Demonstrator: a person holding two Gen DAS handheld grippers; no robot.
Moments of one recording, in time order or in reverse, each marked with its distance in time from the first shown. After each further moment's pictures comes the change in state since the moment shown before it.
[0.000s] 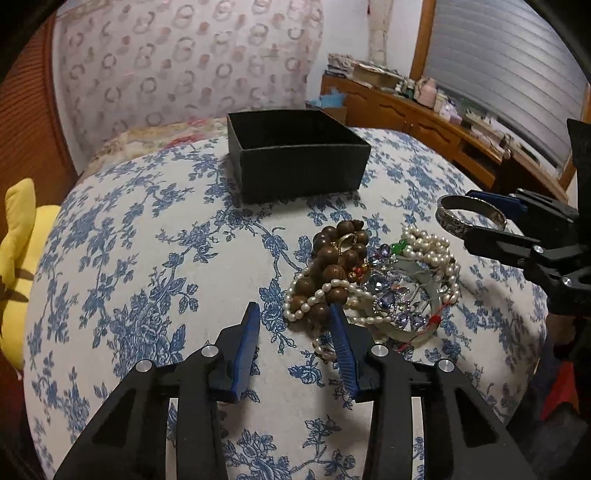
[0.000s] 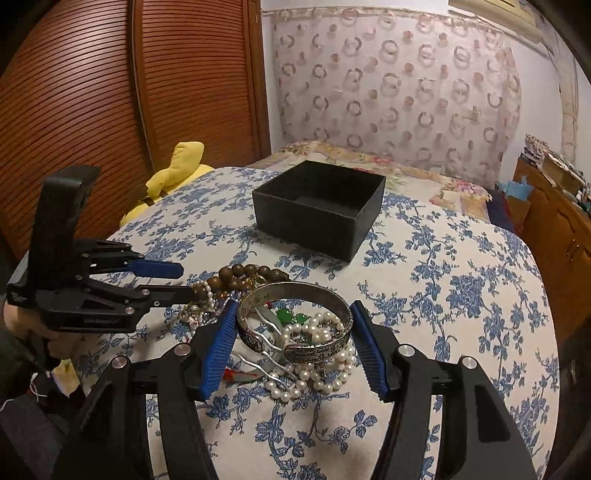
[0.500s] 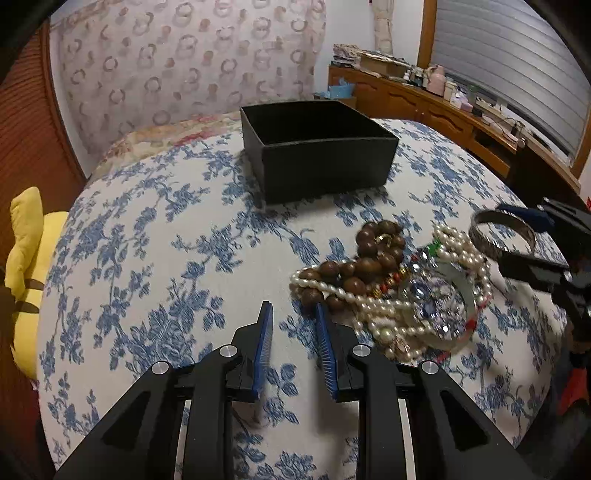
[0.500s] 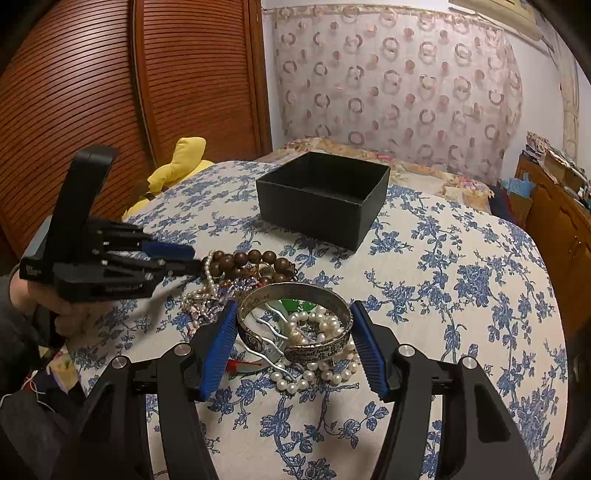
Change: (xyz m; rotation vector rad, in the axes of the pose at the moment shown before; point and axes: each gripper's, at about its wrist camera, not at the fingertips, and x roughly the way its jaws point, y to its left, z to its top) left arm 0.014 0.015 0.011 0.024 0.027 0.067; right arm 0.006 0.004 -0.011 0.001 0.007 0.004
